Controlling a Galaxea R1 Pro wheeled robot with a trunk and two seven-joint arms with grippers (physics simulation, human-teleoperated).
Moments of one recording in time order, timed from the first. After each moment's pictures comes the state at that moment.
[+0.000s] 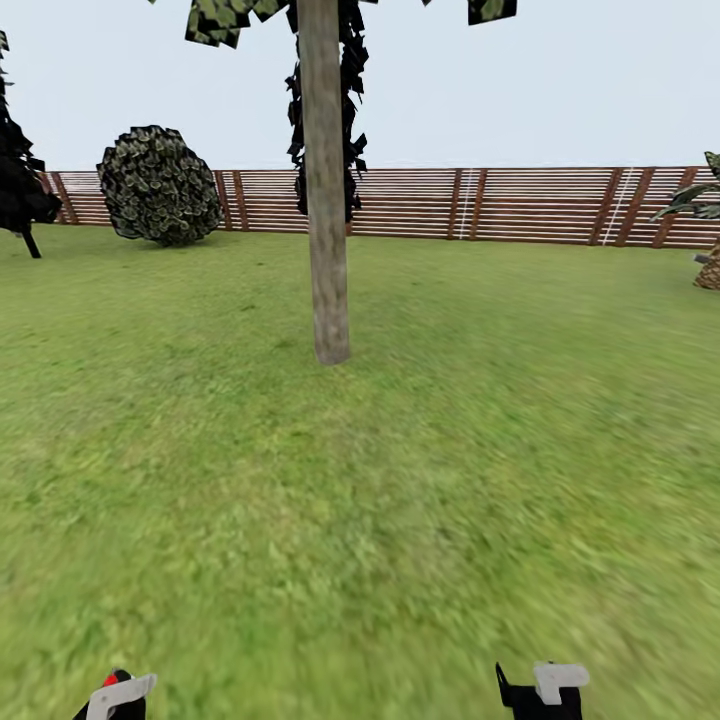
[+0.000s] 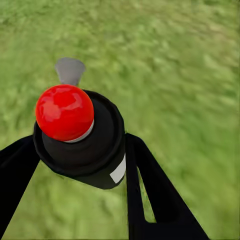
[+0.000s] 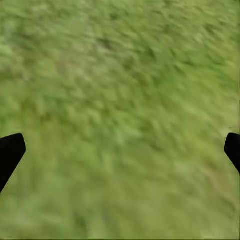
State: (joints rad) left arm -0.22 0.21 0.10 -0.38 0.16 -0.47 0.00; right arm -0.28 -0.10 0.00 -0.34 0.01 -0.47 -0.02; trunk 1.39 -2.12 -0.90
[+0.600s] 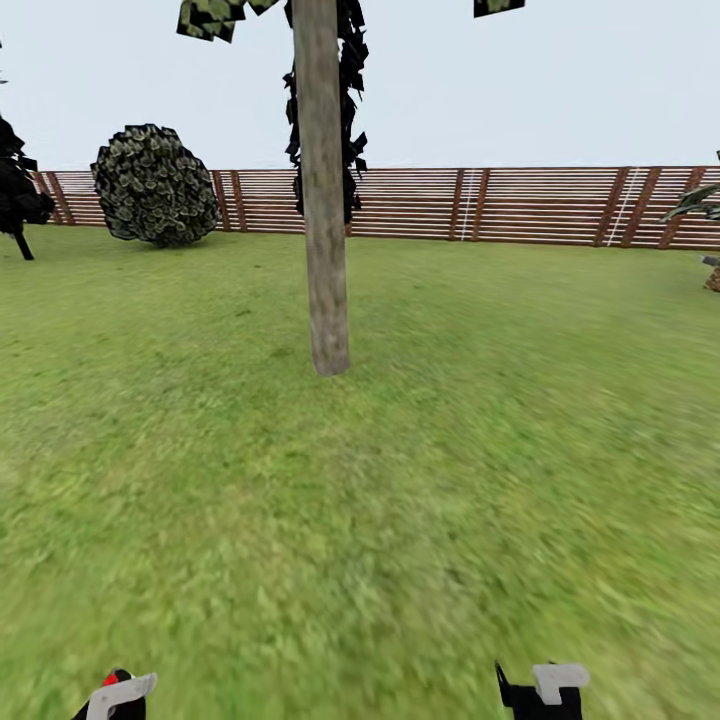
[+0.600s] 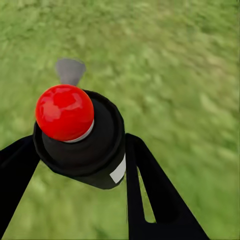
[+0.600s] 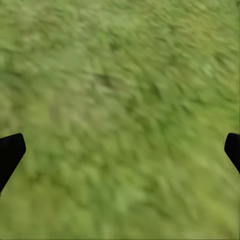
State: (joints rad) left arm -0.22 0.21 0.10 -0.38 0.16 -0.47 0.00; right arm -0.28 -0.10 0.00 -0.34 0.01 -0.47 -0.02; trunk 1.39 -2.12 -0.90
